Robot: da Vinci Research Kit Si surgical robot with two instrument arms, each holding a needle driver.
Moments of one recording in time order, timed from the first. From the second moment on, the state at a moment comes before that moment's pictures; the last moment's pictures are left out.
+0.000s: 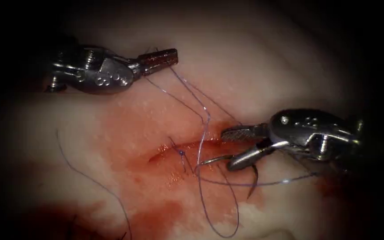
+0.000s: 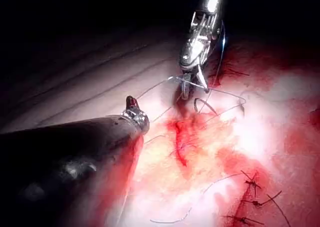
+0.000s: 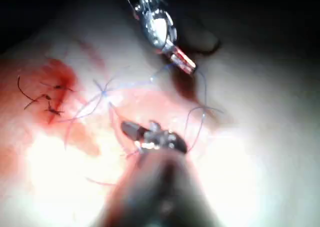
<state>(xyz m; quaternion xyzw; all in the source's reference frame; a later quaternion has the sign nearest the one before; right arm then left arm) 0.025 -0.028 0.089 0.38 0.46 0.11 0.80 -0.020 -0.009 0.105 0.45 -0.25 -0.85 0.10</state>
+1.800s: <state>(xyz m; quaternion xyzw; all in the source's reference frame) 0.011 -0.015 0.088 0.14 0.57 0.26 0.77 -0.022 -0.011 0.107 0.46 -0.22 -0.85 0.12</state>
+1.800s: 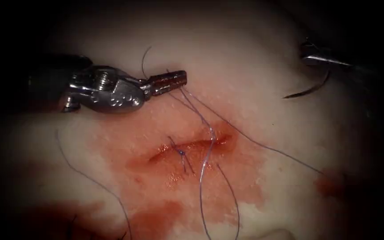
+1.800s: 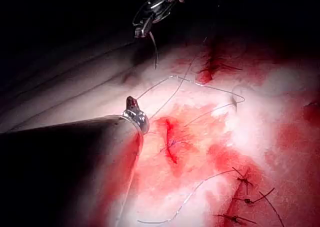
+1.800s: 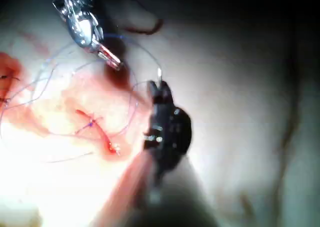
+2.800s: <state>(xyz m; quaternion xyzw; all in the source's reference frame) 0.015 -0.014 0.086 0.24 0.47 0.21 0.82 -0.028 -0.007 0.110 0.47 -0.22 -0.85 0.12</state>
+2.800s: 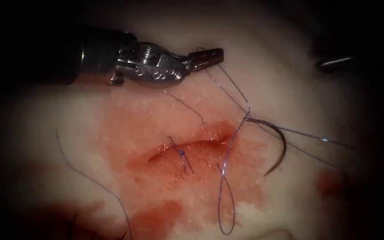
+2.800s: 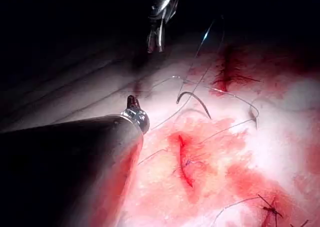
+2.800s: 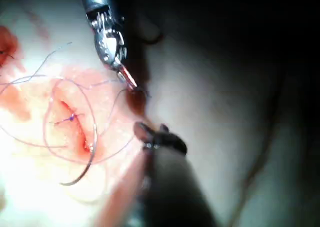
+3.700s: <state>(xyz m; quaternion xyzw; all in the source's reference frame) 0.030 -0.022 0.089 0.28 0.62 0.23 0.70 -0.028 -0.008 0.111 0.47 -0.21 -0.85 0.10</state>
